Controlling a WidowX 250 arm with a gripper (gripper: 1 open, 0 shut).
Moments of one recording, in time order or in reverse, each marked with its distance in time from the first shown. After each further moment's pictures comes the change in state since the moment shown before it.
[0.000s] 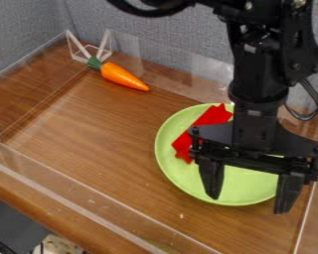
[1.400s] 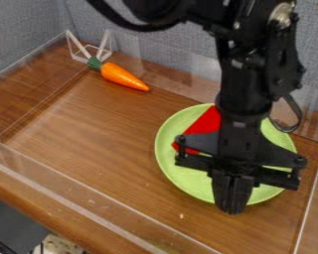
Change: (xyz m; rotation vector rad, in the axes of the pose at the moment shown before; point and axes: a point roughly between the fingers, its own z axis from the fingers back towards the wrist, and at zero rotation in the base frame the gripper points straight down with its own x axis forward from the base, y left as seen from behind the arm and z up) arm -0.003 0.008 -0.007 0.049 0.020 -0.026
